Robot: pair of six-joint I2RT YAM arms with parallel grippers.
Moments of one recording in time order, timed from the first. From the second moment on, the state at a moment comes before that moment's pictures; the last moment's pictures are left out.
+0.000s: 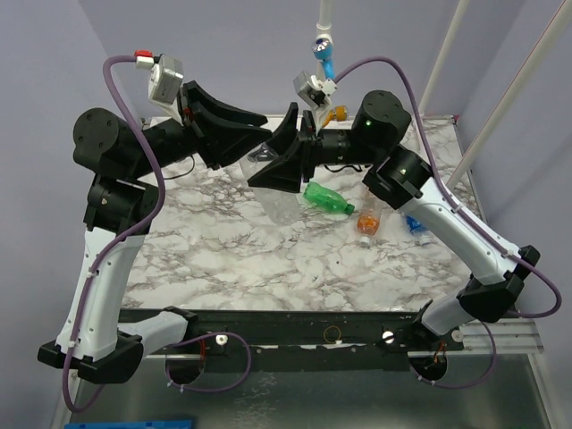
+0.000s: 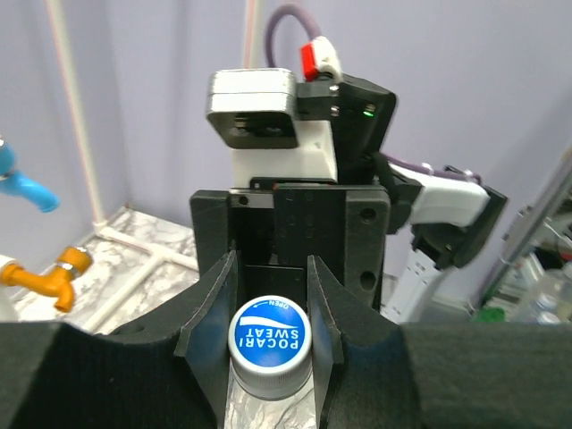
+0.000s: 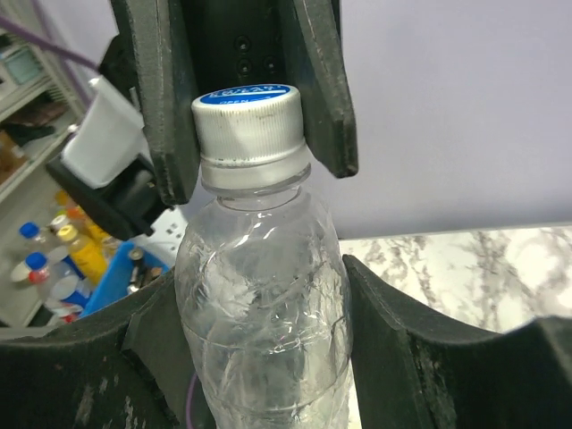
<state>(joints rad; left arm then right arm) -0.34 1.14 1.69 -0.10 0.92 -0.53 0.84 1.52 1.78 -0.07 -0.82 0.34</state>
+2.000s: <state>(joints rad) -0.34 1.11 1.68 0.01 1.18 -0.72 0.81 1.46 1.69 0.05 -1.14 0.39</state>
